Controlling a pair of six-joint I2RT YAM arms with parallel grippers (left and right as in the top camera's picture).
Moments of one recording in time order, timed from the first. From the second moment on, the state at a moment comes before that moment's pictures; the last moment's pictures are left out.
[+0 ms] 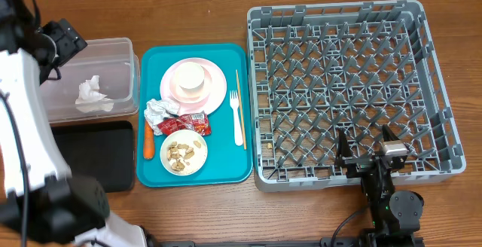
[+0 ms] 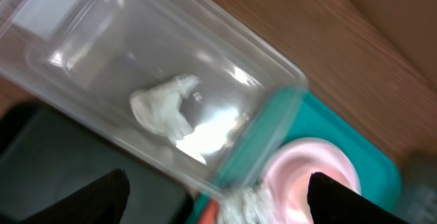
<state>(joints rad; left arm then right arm) 0.37 1.78 1.97 -1.25 0.06 -0.38 0.04 0.01 0.02 -0.03 -0.07 0.02</state>
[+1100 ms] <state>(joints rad) -0.02 1.69 1.57 -1.46 0.01 -0.44 0.04 0.01 0.02 -0.03 -0.07 0.02</state>
